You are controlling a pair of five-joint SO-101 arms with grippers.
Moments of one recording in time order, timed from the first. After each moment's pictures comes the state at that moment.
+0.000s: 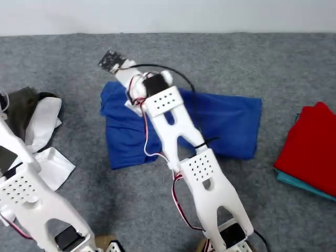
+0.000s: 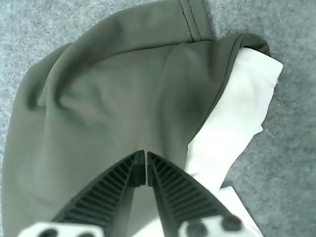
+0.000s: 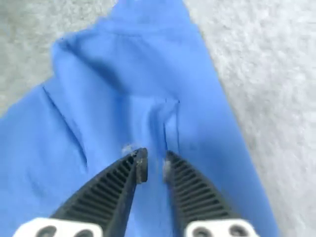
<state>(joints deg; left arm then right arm) -42.3 41.0 -56.8 99.4 -11.4 -33.2 67.5 -82.0 84.5 26.8</state>
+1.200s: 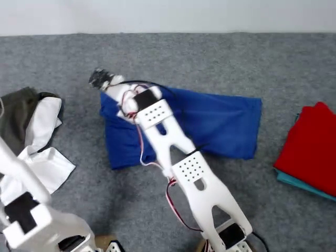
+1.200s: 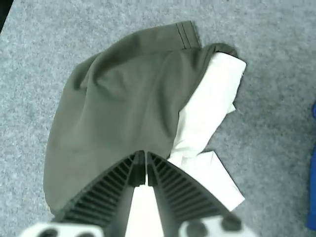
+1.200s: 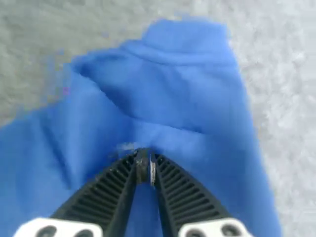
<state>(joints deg) -42.3 2.3 -28.3 99.4 -11.4 -34.1 79.5 -93.0 79.6 31.1</state>
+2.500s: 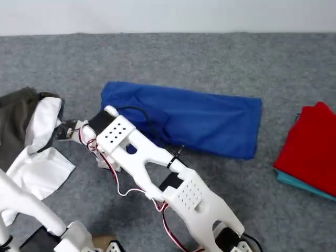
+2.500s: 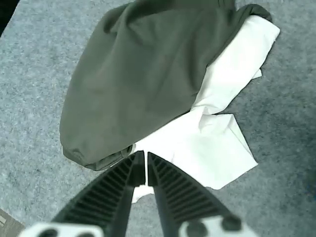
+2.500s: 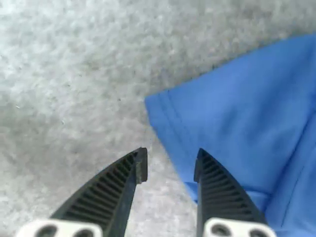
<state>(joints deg) -51.3 -18.0 -6.2 98.2 -12.8 -53.6 49.0 -49.0 97.9 26.9</state>
